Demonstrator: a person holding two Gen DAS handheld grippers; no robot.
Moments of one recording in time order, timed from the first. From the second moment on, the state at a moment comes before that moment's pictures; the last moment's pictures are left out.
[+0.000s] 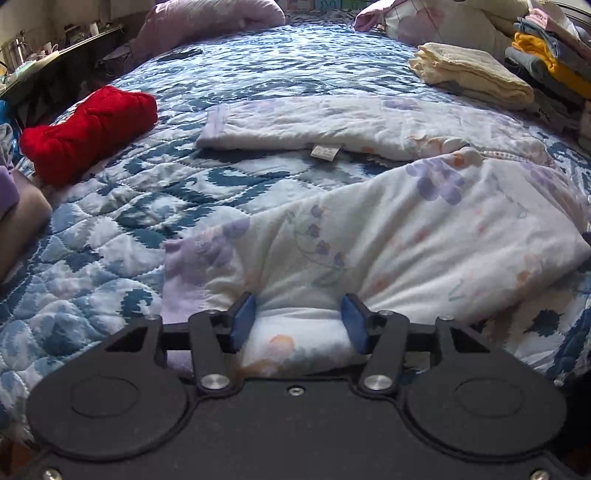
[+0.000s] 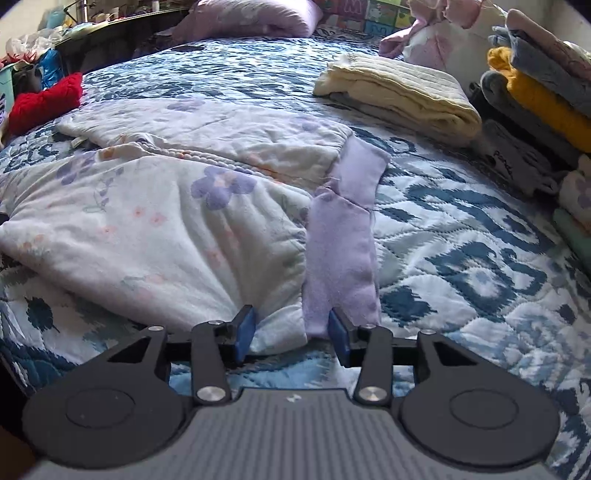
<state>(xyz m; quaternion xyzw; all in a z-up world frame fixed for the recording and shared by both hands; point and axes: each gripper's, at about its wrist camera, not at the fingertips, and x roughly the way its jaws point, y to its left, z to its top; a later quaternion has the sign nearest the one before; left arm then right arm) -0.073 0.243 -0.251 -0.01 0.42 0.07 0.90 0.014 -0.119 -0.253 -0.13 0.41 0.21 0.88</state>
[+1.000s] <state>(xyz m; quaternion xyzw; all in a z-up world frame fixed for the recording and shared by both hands) -0.122 0.282 -0.220 0.05 0.42 0.15 0.89 -0.011 -0.149 -0.240 -0.19 0.41 0.20 0.87</state>
